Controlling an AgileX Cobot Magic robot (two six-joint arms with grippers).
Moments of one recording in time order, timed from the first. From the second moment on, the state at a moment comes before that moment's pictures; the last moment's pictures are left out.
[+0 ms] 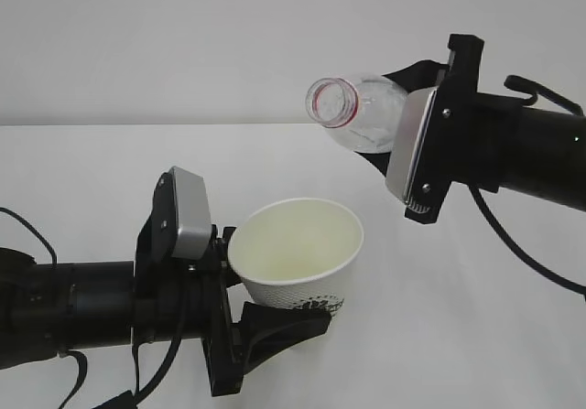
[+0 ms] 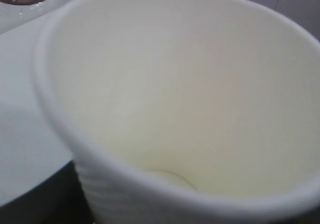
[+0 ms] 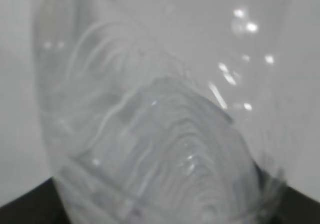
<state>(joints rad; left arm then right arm) -0.59 1.87 -0.55 0.82 -1.10 -0.34 0.35 1.54 -0.68 -0.62 -0.62 -0.66</state>
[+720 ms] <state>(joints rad) -0.59 1.87 -0.55 0.82 -1.10 -0.34 0.35 1.54 -0.68 -0.59 -0.65 -0.80</state>
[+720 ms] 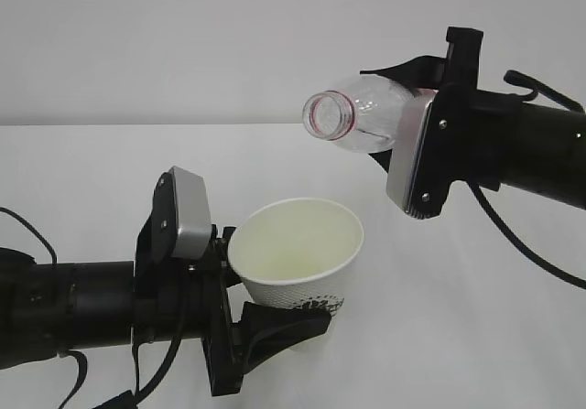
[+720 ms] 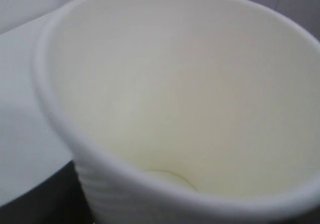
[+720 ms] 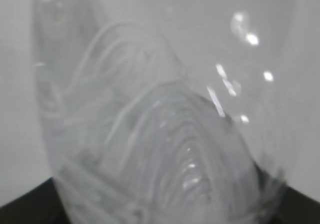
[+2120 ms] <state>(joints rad) -0.59 1.87 -0.55 0.80 -1.14 -0.34 0.35 1.54 -0.68 -0.56 -0.74 -0.98</state>
